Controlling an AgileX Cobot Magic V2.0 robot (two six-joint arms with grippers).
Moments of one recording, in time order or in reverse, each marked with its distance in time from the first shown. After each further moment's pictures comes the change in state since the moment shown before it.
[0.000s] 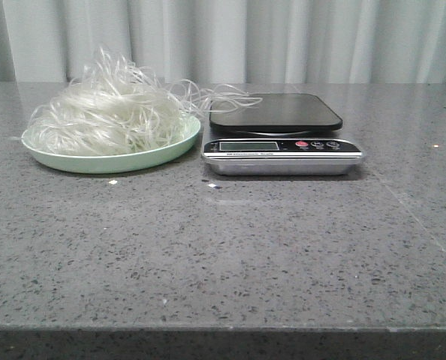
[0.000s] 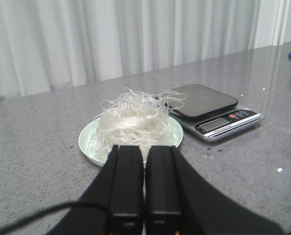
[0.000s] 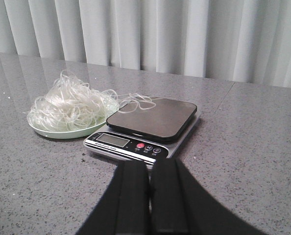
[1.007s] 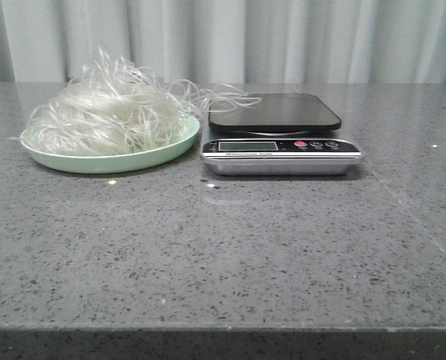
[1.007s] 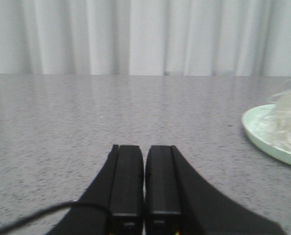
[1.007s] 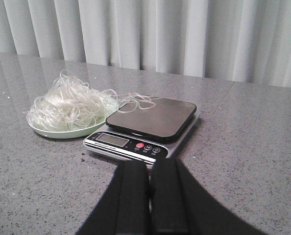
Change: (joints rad) left arm 0.572 0.000 0.357 0.000 -0.426 -0.049; right arm 0.000 -0.002 0.002 0.000 0.001 0.000
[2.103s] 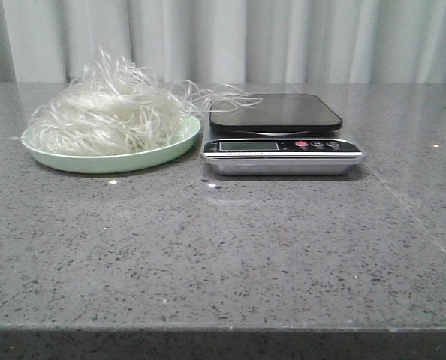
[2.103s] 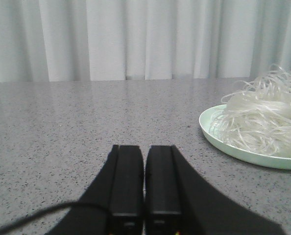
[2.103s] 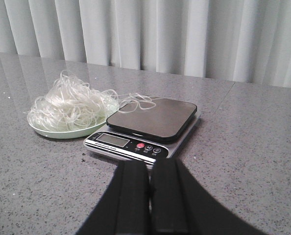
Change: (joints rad) left arm -0.122 0.000 0.000 0.000 -0.016 -0.002; right arm 0.000 0.000 0.000 0.000 0.000 0.000
